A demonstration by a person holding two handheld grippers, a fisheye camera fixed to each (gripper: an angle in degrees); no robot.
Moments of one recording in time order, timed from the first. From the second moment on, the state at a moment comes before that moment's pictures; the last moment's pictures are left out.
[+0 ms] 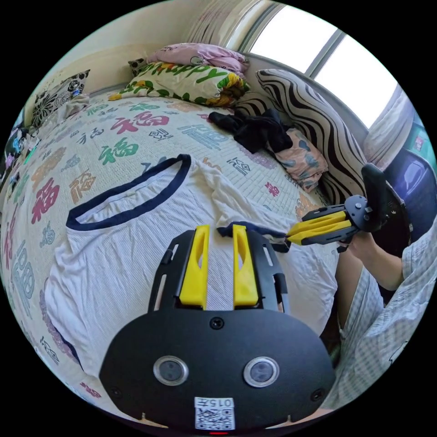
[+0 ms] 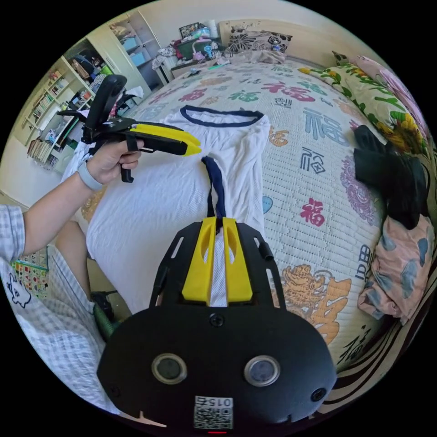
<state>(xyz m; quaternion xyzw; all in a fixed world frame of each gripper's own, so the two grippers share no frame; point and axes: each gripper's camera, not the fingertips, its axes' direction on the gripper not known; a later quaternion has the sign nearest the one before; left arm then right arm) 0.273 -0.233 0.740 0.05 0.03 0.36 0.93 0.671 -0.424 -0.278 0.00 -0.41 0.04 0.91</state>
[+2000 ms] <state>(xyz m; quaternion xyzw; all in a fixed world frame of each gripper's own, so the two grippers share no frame) 0.099 -0.128 0.548 0.07 0.06 0.30 0.95 0.518 -0.531 -0.114 -0.03 -0.46 0.02 0.89</state>
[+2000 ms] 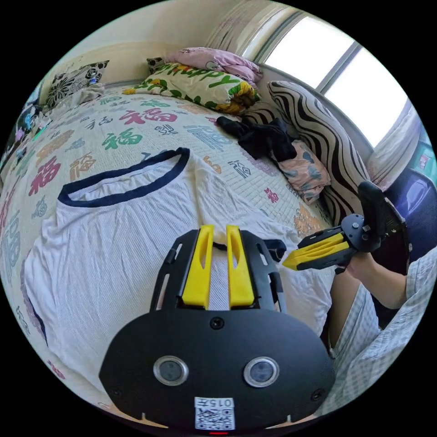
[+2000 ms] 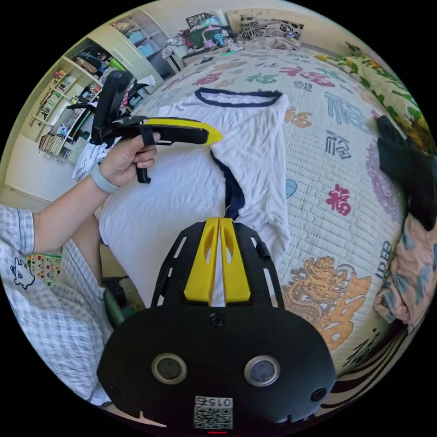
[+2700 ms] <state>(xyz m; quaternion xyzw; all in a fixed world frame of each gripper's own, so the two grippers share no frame) -0.268 -0.006 0.361 0.25 0.15 -0.13 0.95 0.273 -0.898 -0.147 -0.02 -0.46 -0.20 0.86</state>
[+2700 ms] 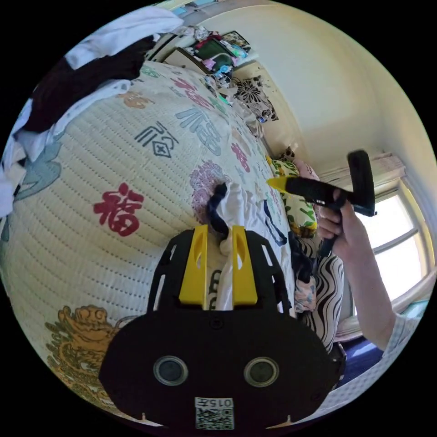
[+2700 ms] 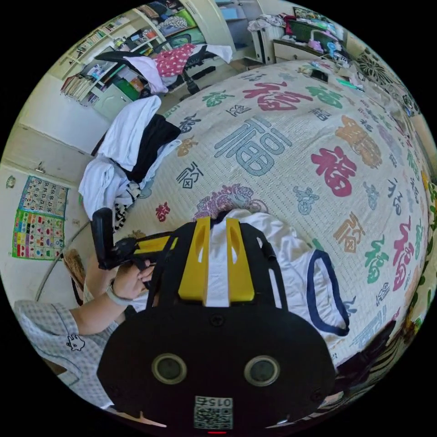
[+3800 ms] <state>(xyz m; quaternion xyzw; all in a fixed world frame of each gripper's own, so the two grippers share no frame) -0.260 0.042 0.303 0.29 0.15 -0.15 0.93 0.377 -0.920 0.009 -0.03 -0.62 -0.02 0.78</state>
